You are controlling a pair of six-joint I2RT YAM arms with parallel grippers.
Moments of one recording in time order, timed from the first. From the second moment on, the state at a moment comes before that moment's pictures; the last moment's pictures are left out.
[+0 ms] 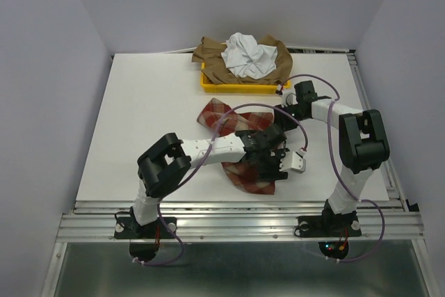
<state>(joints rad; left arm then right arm) -1.12 1.92 1.40 -0.45 0.41 0.55 0.17 1.87 1.16 -0.42 -0.52 -0.11</state>
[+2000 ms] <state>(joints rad) -0.20 1.48 0.94 -0.52 0.08 0.47 0.45 1.62 1.12 -1.12 -0.73 -0.72</state>
